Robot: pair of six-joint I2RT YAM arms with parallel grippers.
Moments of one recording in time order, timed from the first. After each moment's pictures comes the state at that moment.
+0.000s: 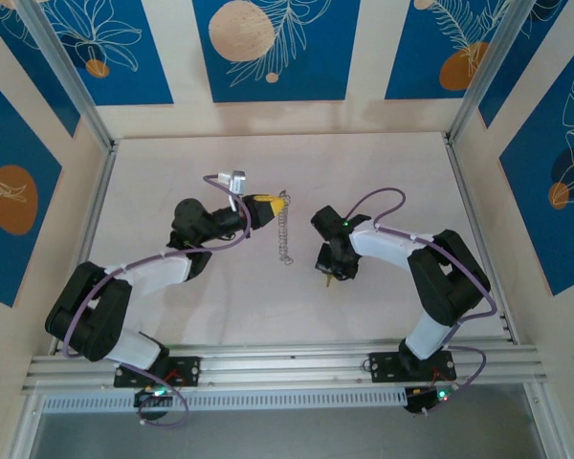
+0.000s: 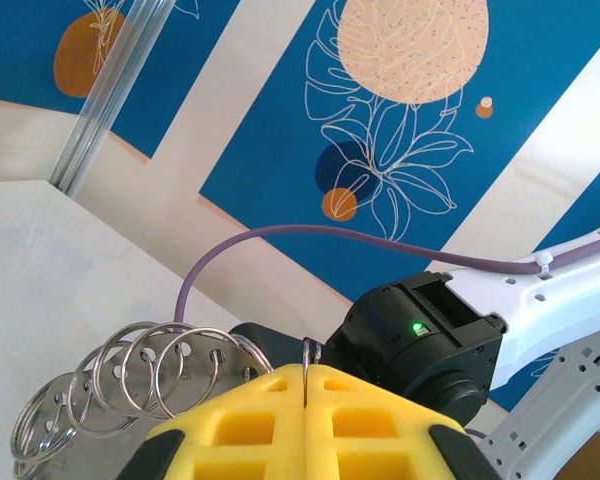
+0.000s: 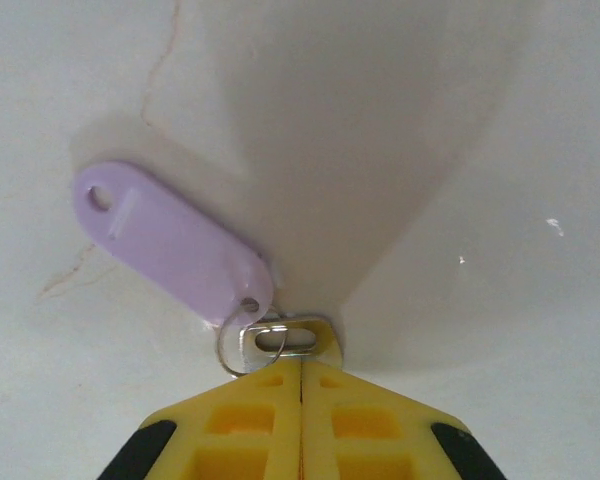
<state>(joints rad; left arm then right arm) -0.52 1.46 0.68 1.03 0.76 -0.76 0.61 1.67 0.97 -0.75 -0.02 0.99</state>
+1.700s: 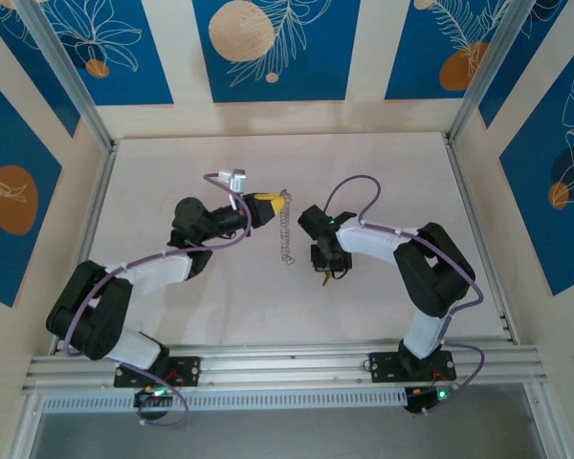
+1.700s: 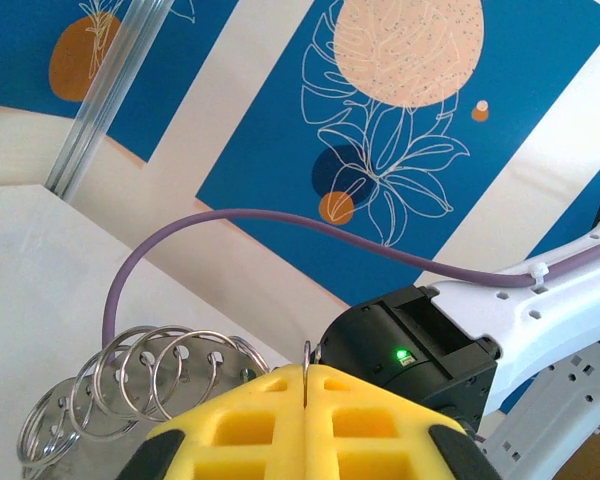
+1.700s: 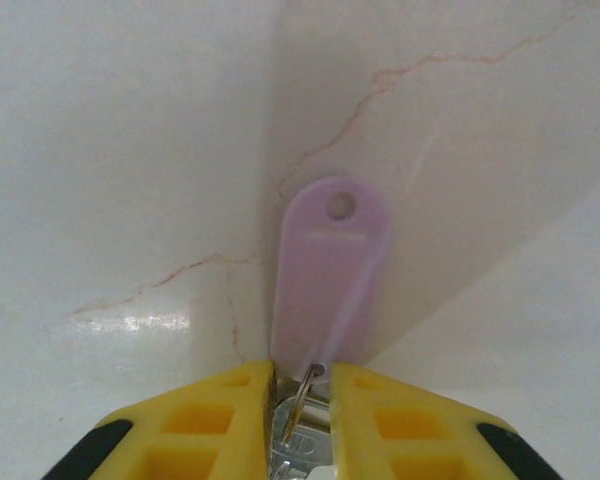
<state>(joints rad) -0.52 1.46 0.70 1.03 0.76 -0.76 0.67 1.76 1.06 -0.76 0.13 0.68</state>
